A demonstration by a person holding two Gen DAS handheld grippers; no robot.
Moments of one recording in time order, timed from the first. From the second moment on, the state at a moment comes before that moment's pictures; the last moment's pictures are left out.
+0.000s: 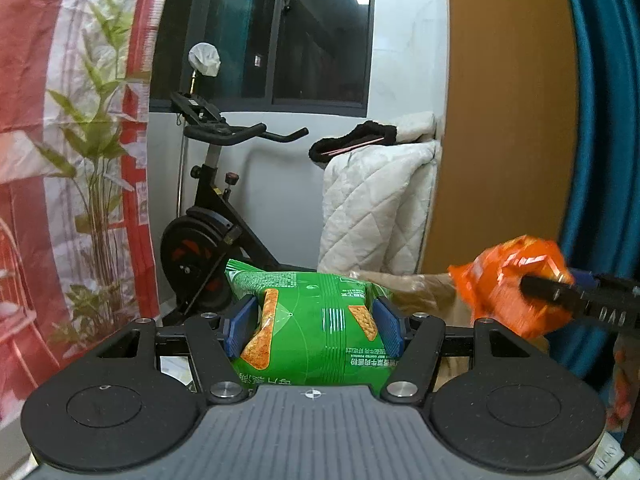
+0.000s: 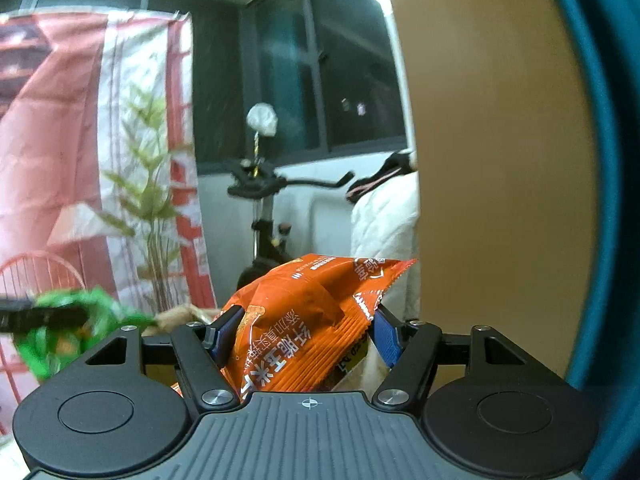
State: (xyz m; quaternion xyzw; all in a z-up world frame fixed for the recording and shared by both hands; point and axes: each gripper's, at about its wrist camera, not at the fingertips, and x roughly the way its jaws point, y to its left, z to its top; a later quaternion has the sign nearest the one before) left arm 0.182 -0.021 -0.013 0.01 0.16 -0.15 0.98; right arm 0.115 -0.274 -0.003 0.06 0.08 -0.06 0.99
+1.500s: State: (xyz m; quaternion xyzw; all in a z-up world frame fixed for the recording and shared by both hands) left arm 0.108 0.018 -0.039 -0.01 0.22 -0.17 0.96; right arm 0.050 -0.210 -0.066 0.08 0.17 -0.03 0.98
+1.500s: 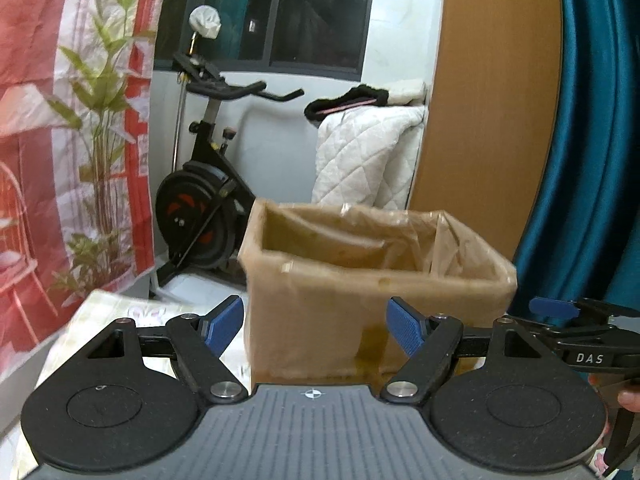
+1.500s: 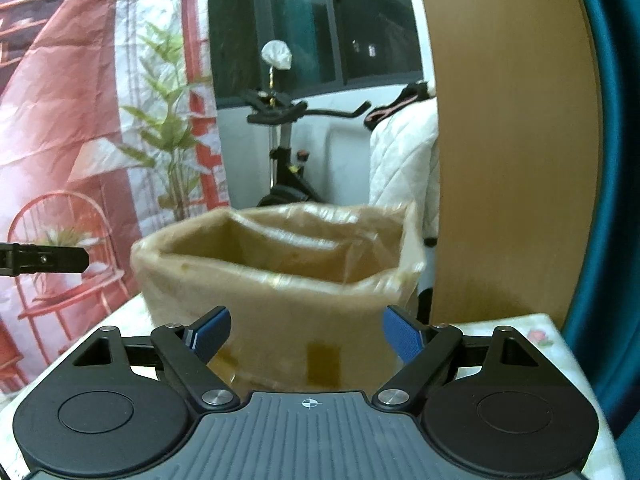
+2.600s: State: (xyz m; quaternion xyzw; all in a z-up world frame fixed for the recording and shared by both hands) left arm 0.063 0.041 -0.179 -0.05 0.39 -0.27 0.88; right arm 0.031 -0.120 -0.152 0.02 0.34 0.10 0.93
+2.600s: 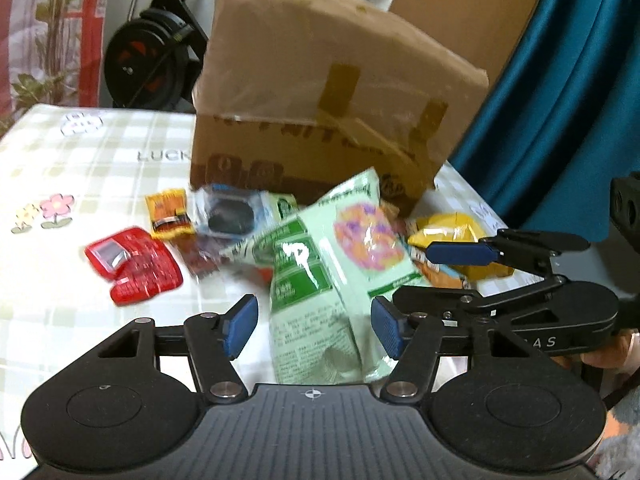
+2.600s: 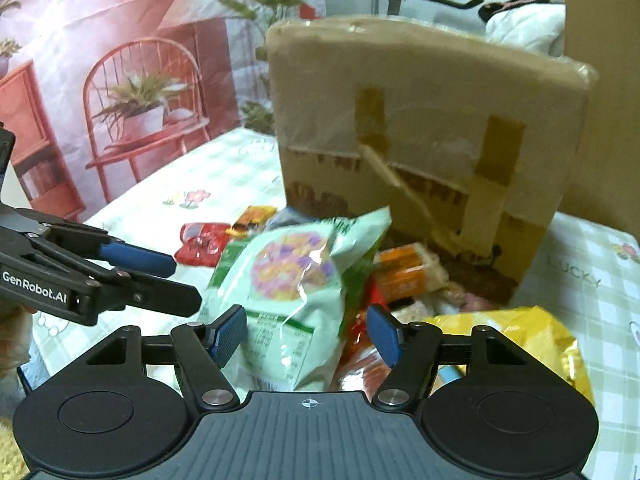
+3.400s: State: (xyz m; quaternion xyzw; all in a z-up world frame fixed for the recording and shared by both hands) left arm 0.069 0.029 -0.194 -0.06 0.37 -0.32 0.87; right arm 0.033 -0.125 -0.153 0.06 0.32 0.12 0.94
